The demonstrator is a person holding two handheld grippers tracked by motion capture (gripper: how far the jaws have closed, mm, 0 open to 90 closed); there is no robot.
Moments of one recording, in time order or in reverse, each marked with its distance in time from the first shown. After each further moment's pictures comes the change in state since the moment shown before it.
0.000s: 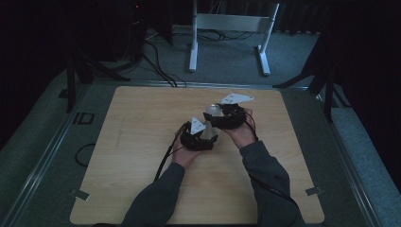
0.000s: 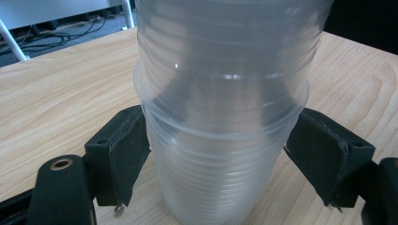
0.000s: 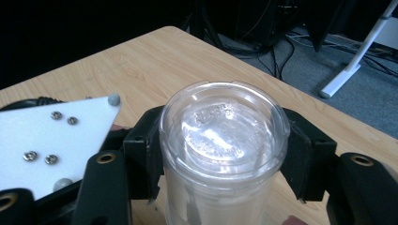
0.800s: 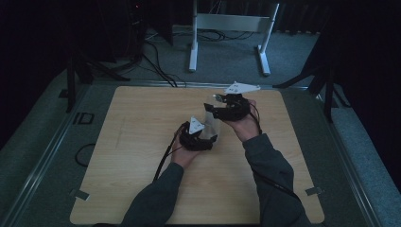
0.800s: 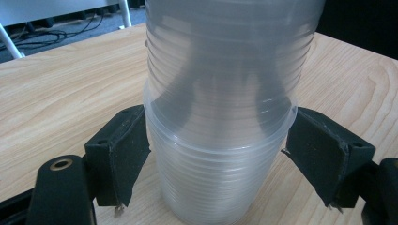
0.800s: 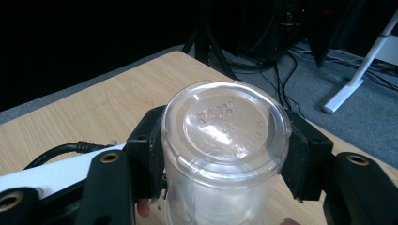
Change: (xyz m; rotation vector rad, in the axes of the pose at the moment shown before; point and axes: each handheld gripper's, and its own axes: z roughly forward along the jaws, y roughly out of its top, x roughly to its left) left arm 0.003 0.000 -0.003 -0.001 -0.014 -0.016; right arm -0.001 0.034 -0.021 -0.046 0.021 0.003
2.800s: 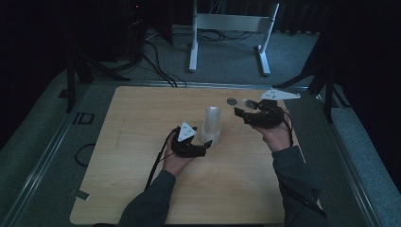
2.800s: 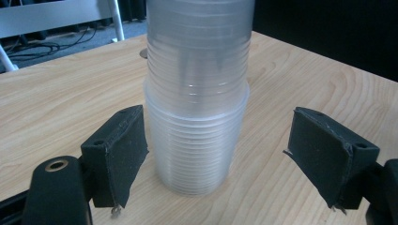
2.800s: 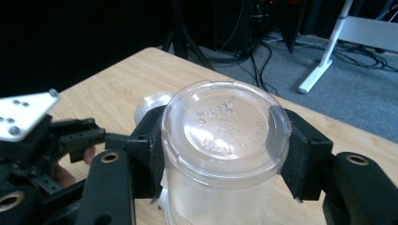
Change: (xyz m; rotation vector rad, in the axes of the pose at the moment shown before) left arm -0.005 -0.007 -0.043 -0.056 -0.040 0.001; right arm -0.032 -0.030 -0.078 -0.004 -0.079 0.104
